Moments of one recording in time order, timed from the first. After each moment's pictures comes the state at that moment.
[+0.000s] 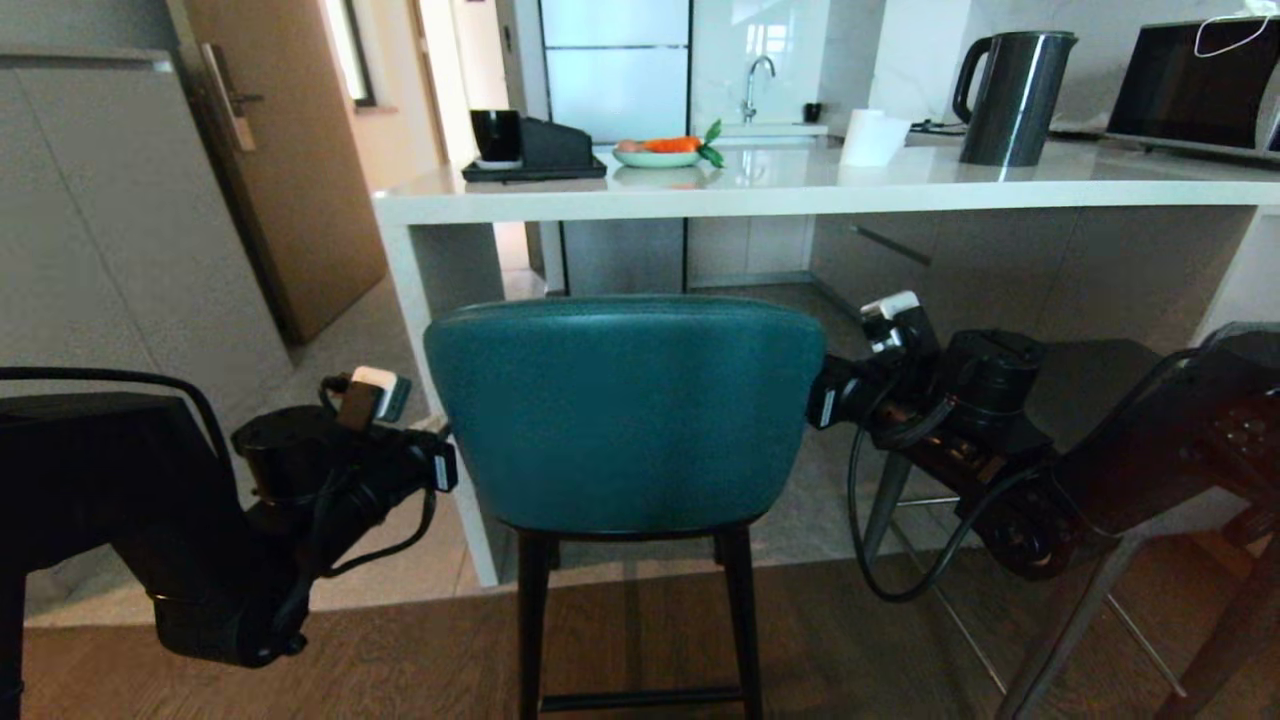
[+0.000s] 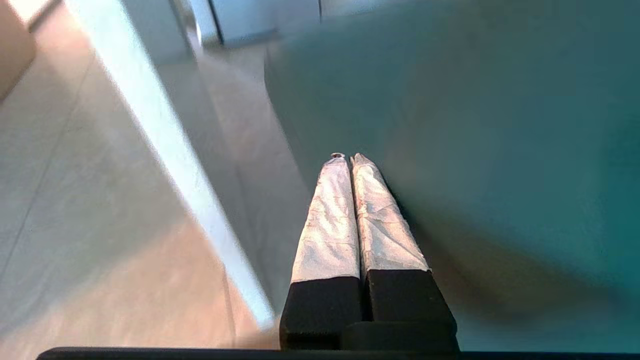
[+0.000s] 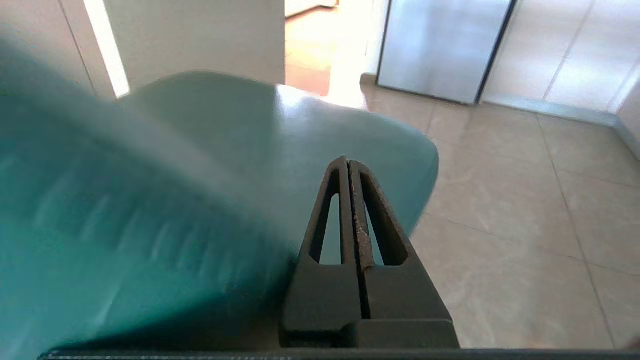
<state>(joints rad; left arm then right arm) -0.18 2.15 -0.61 -1.48 -0.14 0.09 0.33 2.12 -0.91 -1.27 0.21 -0.08</state>
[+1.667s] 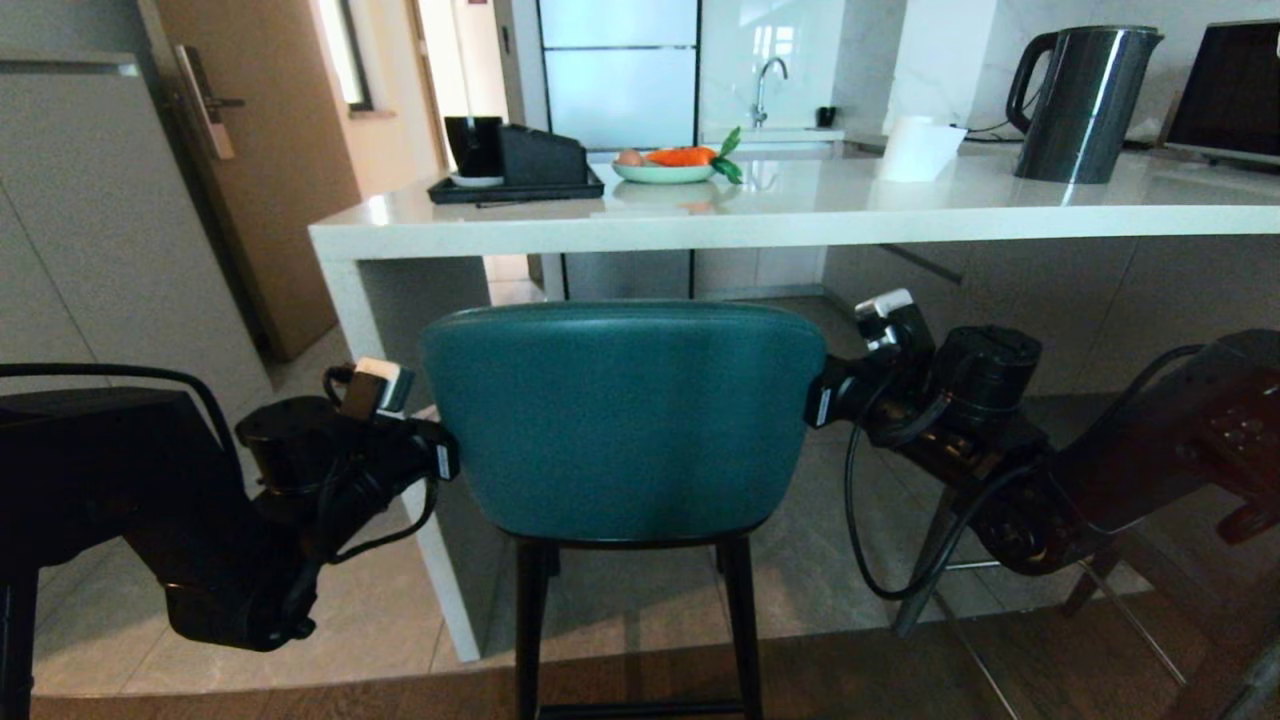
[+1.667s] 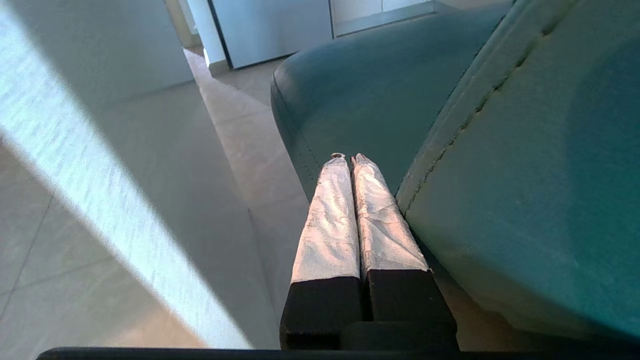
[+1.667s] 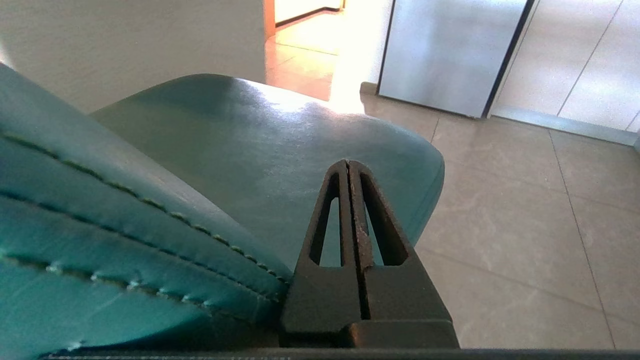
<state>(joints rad) -0.16 2.17 -0.68 -1.49 -0.15 0.10 0.33 2.13 -0.94 -1.26 0.21 -0.08</state>
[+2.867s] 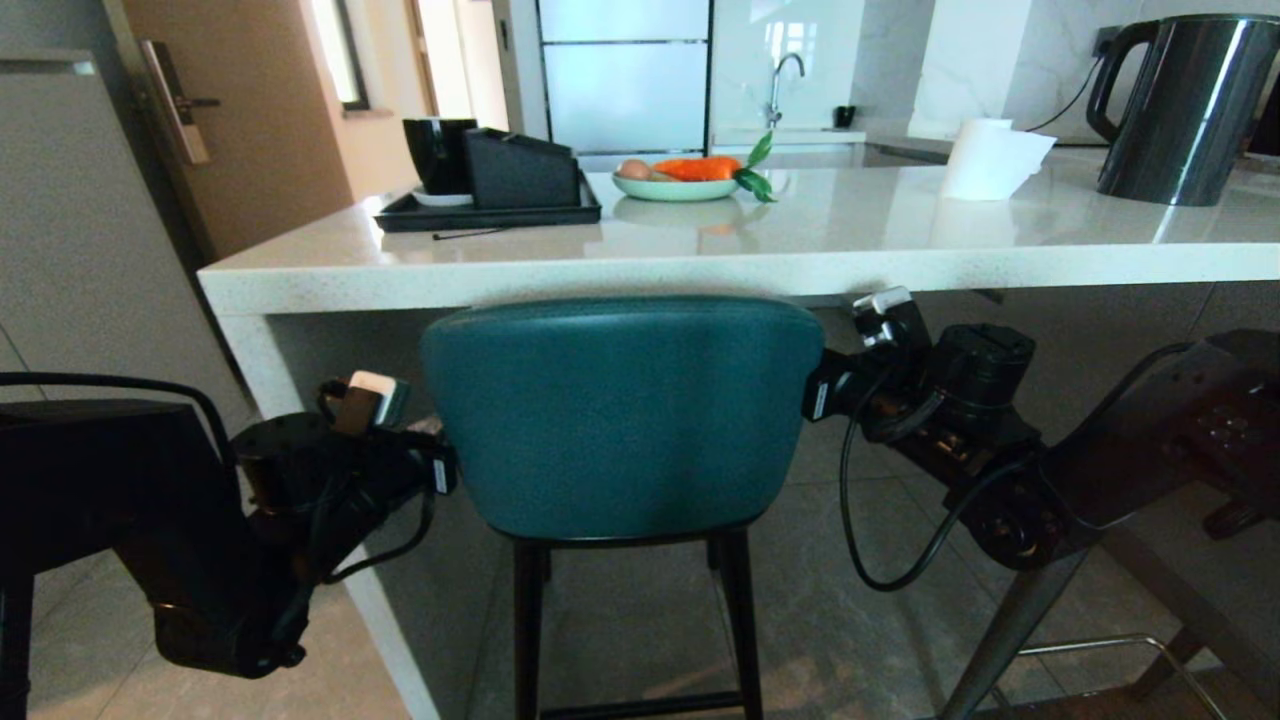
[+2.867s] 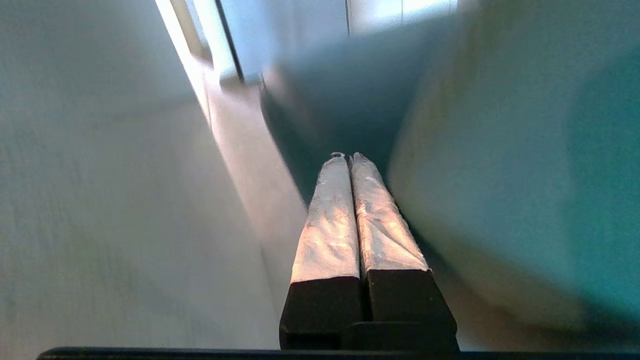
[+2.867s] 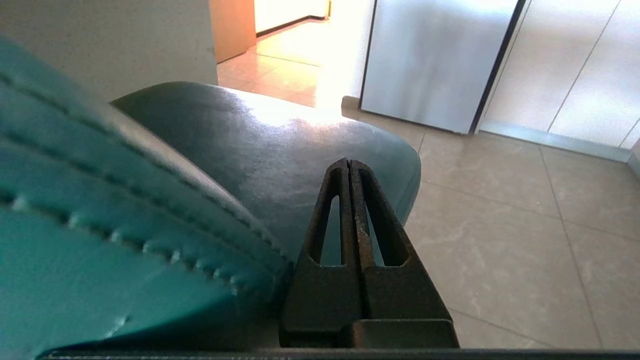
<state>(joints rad) -0.19 2.17 -0.56 -1.54 -0.14 0.11 0.33 2.14 -0.96 -1.26 0.18 -0.09</state>
